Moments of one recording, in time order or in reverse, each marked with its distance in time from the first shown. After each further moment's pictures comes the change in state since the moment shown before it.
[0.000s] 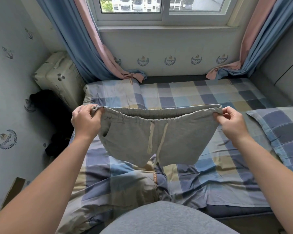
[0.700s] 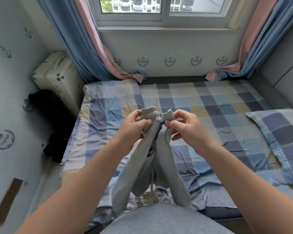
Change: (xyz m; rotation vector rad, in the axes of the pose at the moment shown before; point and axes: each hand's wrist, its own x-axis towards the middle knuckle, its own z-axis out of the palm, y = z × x) left_hand -0.068 0.114 0.028 -0.831 -0.708 -0.381; right_hand -0.075 -0.100 0.082 0.265 -0.487 0.016
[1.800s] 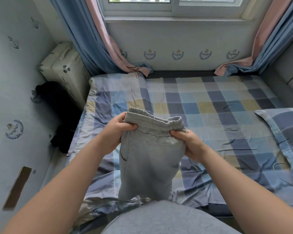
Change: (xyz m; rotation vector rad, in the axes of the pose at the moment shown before) left_hand 0.005 -0.019 -0.075 -0.054 -0.135 -0.055; right_hand 0.032 0.103 -0.006 0.469 -0.206 0.349
